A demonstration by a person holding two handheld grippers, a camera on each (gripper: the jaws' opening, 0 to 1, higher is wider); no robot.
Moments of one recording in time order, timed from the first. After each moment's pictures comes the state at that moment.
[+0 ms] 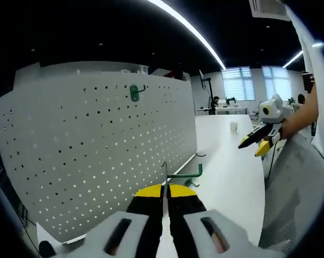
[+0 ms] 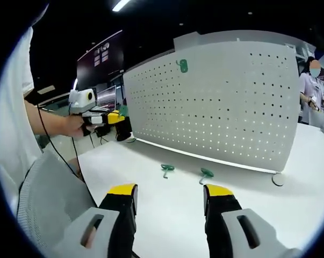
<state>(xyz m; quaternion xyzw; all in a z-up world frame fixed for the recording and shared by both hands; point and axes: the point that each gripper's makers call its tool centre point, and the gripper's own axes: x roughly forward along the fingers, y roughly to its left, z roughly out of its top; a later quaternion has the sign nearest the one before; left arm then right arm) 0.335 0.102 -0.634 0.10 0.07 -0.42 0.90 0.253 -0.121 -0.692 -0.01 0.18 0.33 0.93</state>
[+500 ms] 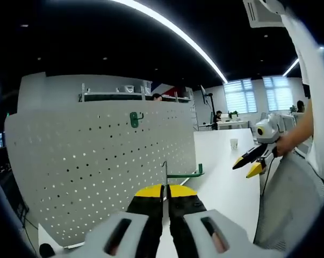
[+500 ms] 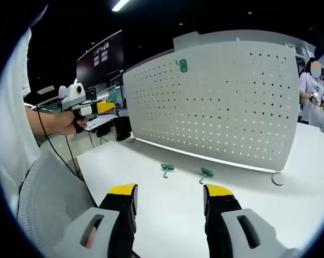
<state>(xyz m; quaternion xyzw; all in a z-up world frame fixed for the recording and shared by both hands) 0.313 0.100 -0.590 0.05 0.01 -0.41 0.91 0.253 -0.121 -0.692 -0.01 0.18 0.33 0.93</state>
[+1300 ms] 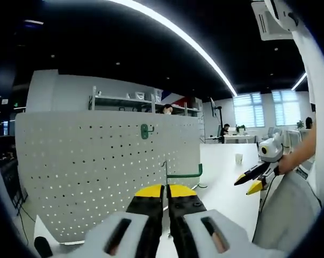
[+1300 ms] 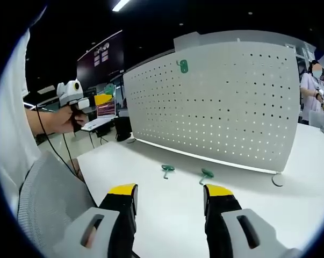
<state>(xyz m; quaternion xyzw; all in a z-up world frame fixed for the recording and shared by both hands) 0.315 0.110 -0.570 0.02 -0.01 -0.38 0.92 0.253 -0.120 -0.689 0.00 0.18 0.33 0.93</state>
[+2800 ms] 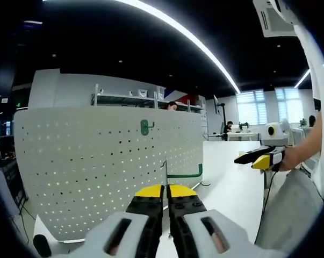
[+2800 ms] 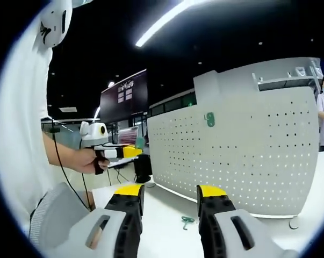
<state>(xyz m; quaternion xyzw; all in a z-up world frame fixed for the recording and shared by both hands) 0.322 0.099 -0.579 0.02 0.00 -0.37 0.93 0.264 -0.064 -0.597 0.04 0.01 0.41 0.91</state>
